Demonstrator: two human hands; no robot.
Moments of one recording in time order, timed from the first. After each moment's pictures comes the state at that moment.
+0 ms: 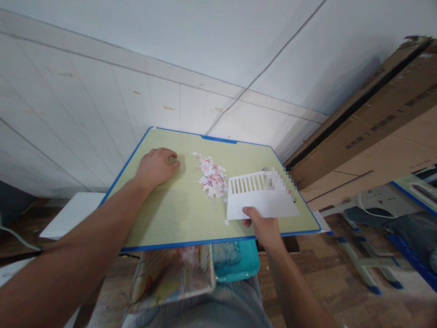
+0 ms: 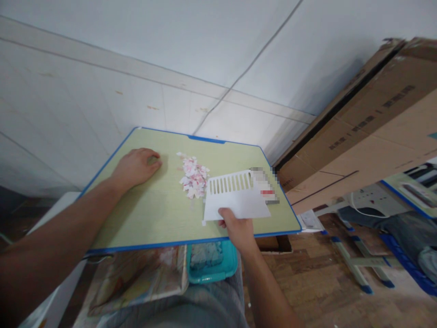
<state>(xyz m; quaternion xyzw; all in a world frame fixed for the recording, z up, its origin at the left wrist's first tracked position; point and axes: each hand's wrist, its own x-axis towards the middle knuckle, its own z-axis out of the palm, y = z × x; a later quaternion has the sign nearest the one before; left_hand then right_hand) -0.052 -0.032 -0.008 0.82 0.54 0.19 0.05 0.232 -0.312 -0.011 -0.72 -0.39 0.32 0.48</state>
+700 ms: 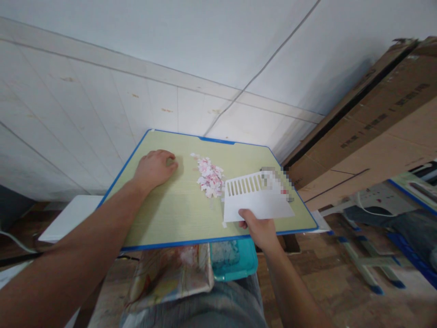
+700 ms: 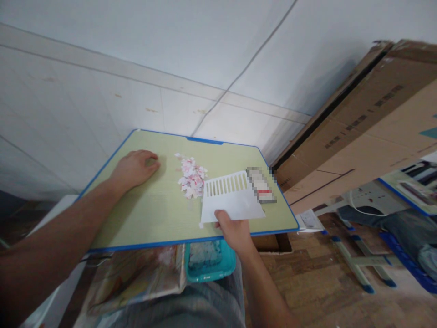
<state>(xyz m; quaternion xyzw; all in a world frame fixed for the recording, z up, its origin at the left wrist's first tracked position) -0.052 -0.035 -0.005 0.82 0.54 0.17 0.04 0.232 -0.315 -0.018 -0.71 -0.41 0.32 0.47</state>
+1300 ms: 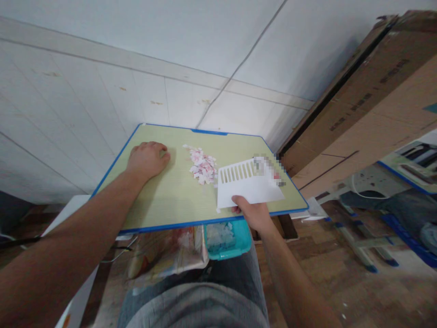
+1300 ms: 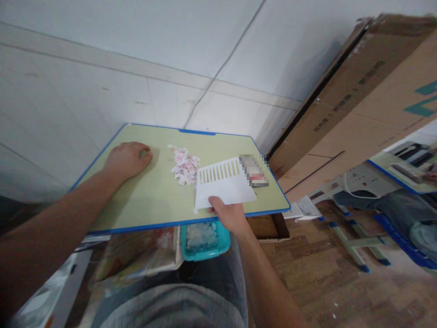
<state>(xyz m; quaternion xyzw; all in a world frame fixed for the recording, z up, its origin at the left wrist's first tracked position) -0.041 -0.055 0.009 0.82 0.55 0.14 0.00 0.233 -0.319 -0.014 -0.67 -0.42 0.34 0.50</state>
